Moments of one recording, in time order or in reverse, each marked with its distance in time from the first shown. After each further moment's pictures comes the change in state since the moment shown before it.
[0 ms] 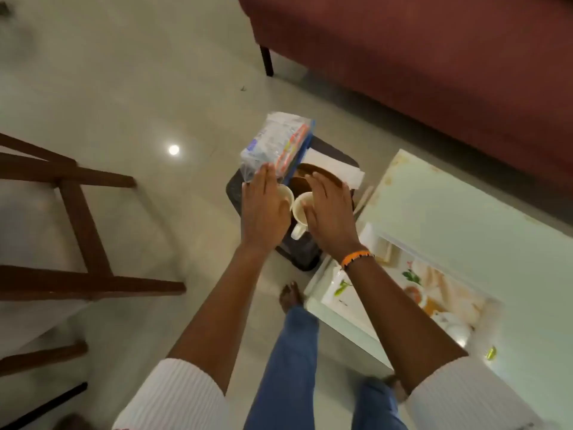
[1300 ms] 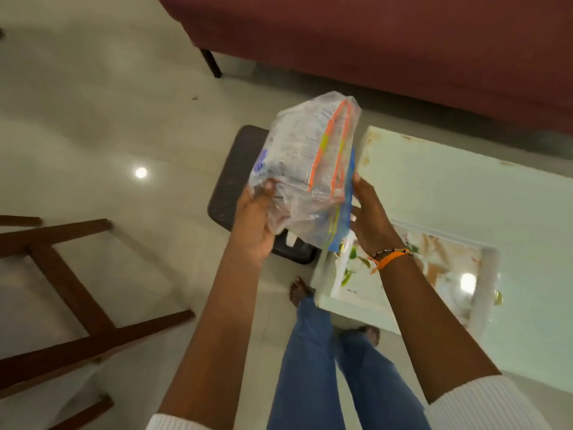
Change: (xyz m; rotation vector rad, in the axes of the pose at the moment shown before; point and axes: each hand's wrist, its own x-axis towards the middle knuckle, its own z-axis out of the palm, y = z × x) left_hand 0.019 0.038 -0.018 -1.305 -0.333 -0.387; right_hand -0.022 0.040 -0.036 1.565 0.178 0.773
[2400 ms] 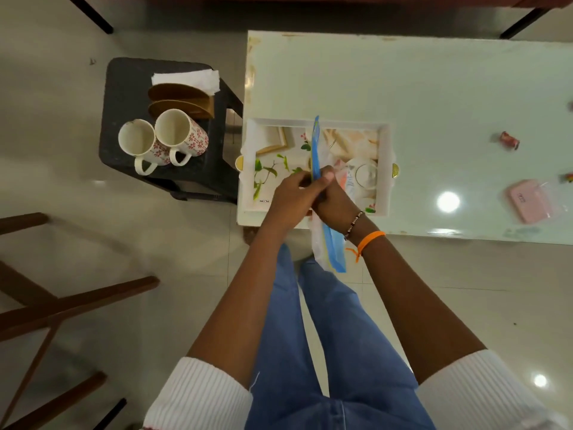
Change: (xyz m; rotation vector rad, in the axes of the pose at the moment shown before) left_hand -0.144 -0.229 0.123 0.941 -0.292 -0.183; right_hand -0.144 0.092 -0.202 -0.621 -0.017 -0.176
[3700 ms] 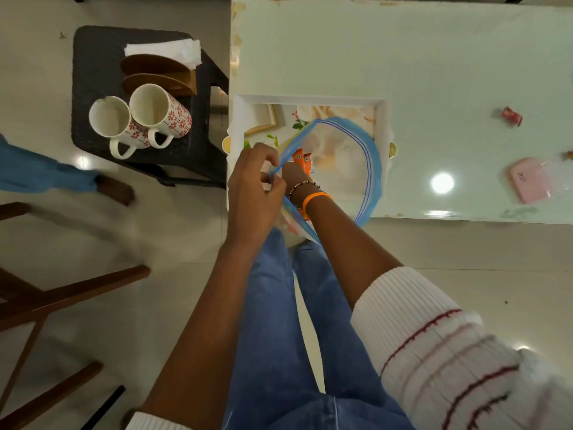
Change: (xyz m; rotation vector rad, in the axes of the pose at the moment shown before) left_hand -0.029 -0.011 -0.021 0.319 0.408 0.488; right_hand 0.063 0.022 0.048 -0.767 -0.174 0.018
